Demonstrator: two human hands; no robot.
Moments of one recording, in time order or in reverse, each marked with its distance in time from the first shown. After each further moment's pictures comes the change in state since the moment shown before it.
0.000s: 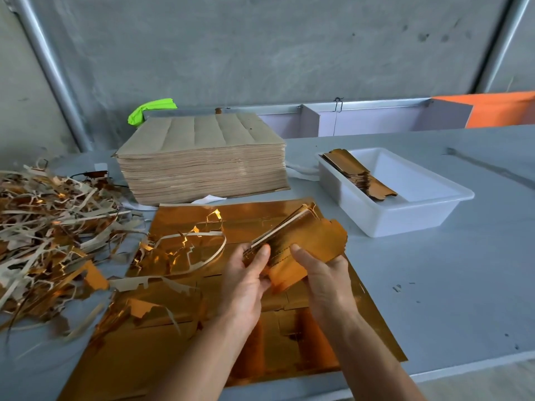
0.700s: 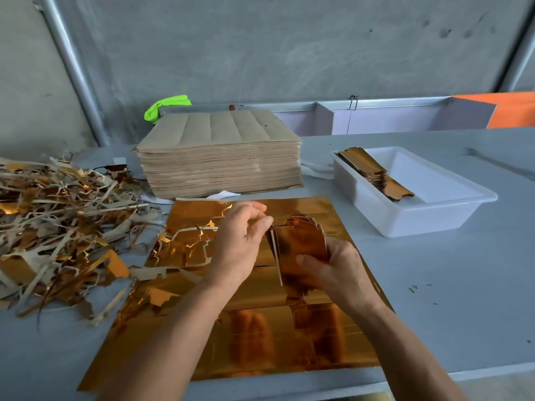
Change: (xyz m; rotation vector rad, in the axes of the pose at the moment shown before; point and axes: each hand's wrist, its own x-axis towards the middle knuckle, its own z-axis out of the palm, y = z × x) left_hand 0.007 0.060 -0.008 0.930 -0.053 0.660; right_hand -0.008 -0.021 -0.005 -0.684 -0.306 -0.293
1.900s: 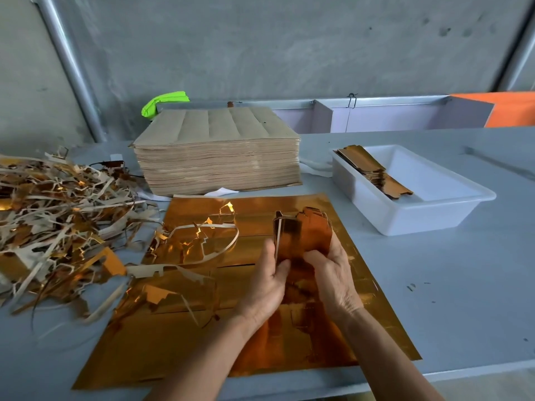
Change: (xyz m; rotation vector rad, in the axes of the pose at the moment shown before) left_hand -0.044 -0.024 0.050 -0.474 -0.308 -0.248; right_hand 0.011 0.030 0.022 0.346 0.178 -0.001
